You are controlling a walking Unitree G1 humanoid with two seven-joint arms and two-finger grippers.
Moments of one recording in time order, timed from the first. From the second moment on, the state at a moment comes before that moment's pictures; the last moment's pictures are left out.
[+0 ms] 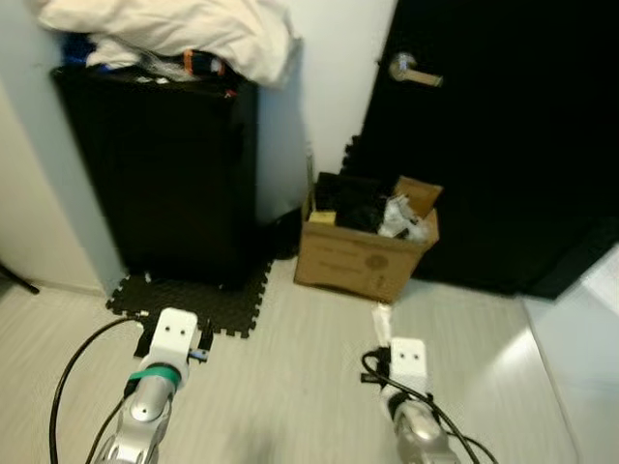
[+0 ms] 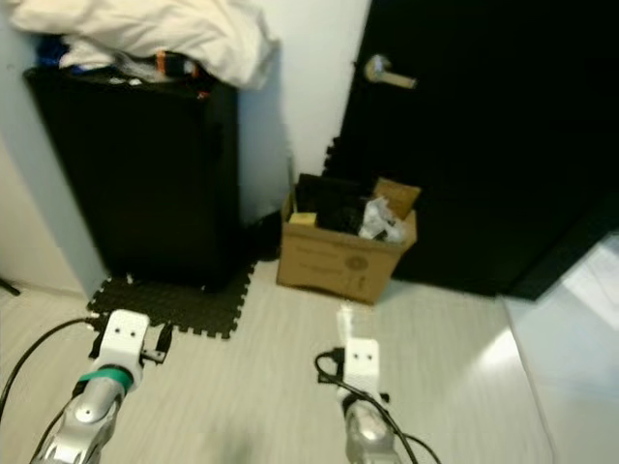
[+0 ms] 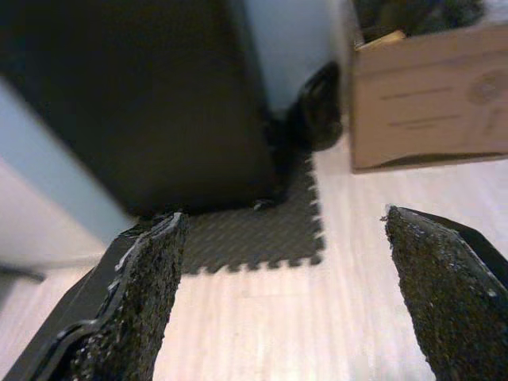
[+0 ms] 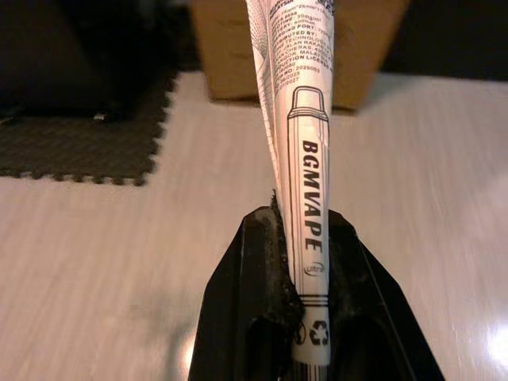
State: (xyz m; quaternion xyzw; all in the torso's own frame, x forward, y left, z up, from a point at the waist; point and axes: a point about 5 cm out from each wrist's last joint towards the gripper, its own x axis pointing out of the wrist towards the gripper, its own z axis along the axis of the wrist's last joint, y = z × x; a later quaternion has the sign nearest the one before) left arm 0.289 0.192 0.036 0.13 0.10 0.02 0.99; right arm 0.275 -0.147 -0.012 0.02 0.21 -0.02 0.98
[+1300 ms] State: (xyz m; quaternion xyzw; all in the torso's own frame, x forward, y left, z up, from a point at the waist) left arm 0.290 0.195 0.047 0.12 0.07 0.02 0.99; right arm 0.278 -0.134 -0.009 0.01 0.20 0.01 0.98
